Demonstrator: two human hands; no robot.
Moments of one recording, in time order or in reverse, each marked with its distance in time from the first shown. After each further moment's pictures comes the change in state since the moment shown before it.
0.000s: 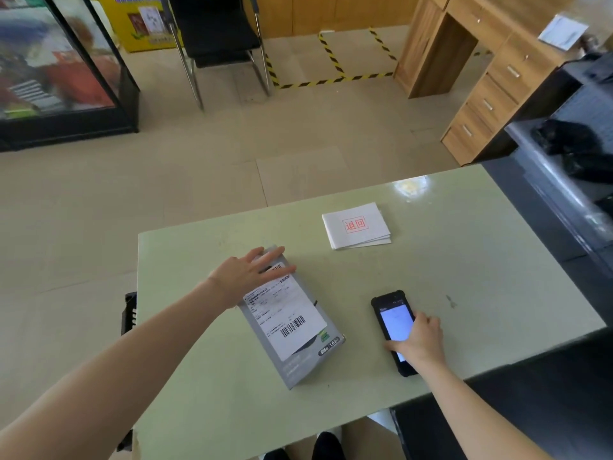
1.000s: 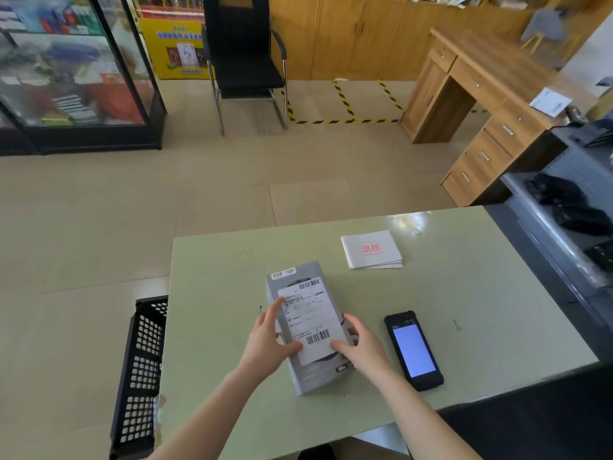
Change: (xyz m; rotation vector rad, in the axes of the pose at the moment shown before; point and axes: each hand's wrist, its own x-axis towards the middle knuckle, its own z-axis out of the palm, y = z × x) left_hand -0.064 0.101 0.045 -1.572 0.310 -0.665; right_hand -0.085 -0.102 0.033 0.355 -0.284 -0.326
